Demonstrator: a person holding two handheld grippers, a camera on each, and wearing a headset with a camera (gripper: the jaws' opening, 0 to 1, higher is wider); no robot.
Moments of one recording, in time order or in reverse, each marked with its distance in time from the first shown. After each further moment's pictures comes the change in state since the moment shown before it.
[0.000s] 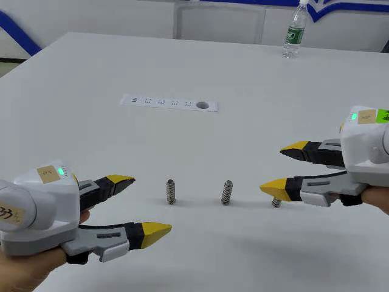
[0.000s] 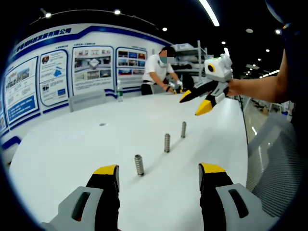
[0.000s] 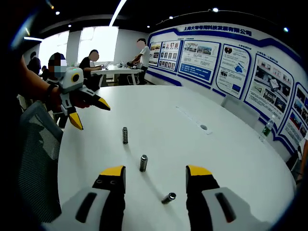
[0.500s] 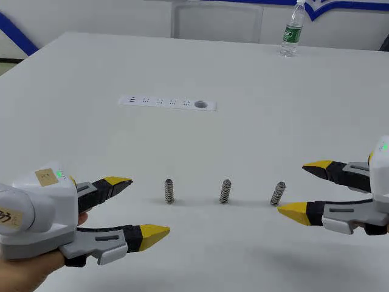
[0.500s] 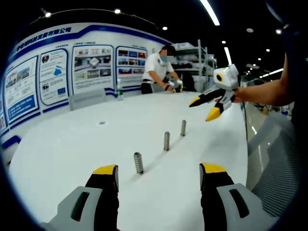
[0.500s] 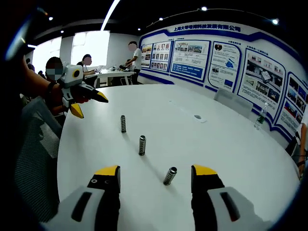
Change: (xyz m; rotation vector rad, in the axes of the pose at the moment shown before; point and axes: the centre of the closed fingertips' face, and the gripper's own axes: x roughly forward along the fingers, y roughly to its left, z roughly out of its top) left arm -0.001 -0.001 -0.004 -0.006 0.006 0.000; right arm -0.019 0.003 -0.045 0.066 -0.022 -0.042
